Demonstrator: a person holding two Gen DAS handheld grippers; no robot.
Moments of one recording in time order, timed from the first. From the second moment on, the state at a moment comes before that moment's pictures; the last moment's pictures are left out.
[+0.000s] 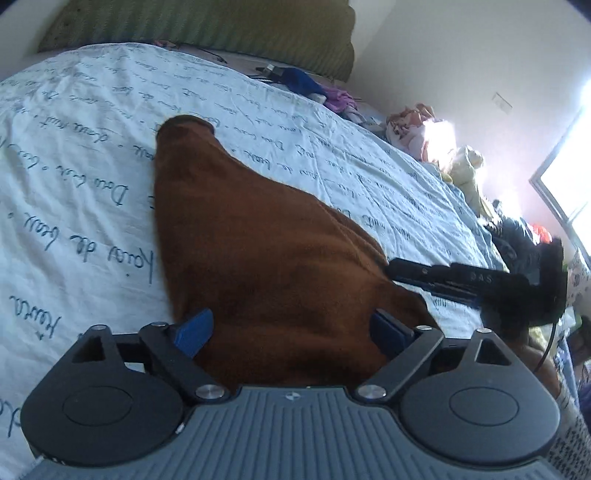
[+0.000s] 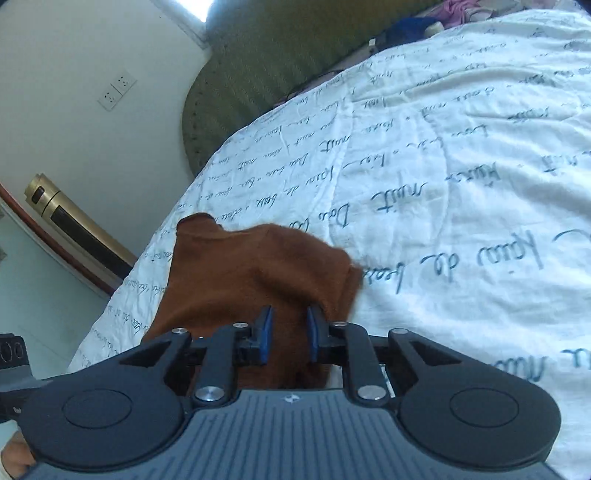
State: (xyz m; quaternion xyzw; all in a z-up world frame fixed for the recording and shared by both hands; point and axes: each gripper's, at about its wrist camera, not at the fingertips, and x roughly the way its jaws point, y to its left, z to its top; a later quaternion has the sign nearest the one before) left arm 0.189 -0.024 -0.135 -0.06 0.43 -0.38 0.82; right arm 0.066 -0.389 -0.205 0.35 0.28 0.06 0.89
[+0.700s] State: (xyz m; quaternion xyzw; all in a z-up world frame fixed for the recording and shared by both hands) left arm 0.137 0.009 -0.160 -0.04 0.52 -0.39 0.76; right arm 0.041 -0.316 -0.198 0.13 0.36 0.11 0.91
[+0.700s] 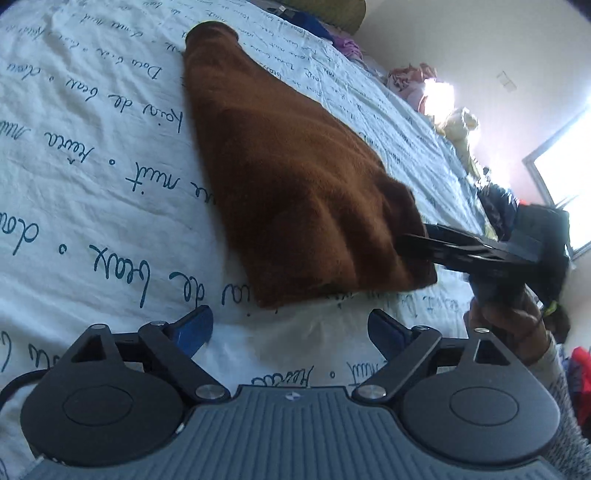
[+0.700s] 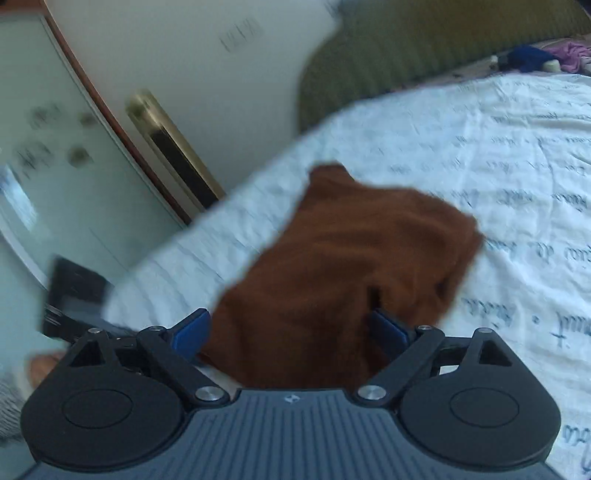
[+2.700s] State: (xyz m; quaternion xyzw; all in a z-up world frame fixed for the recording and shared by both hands) left arm 0.235 -0.090 -0.159 0.10 0.48 -0.32 0.81; right arm 0.025 -0.199 -0.179 0.02 0.28 -0.05 0.96
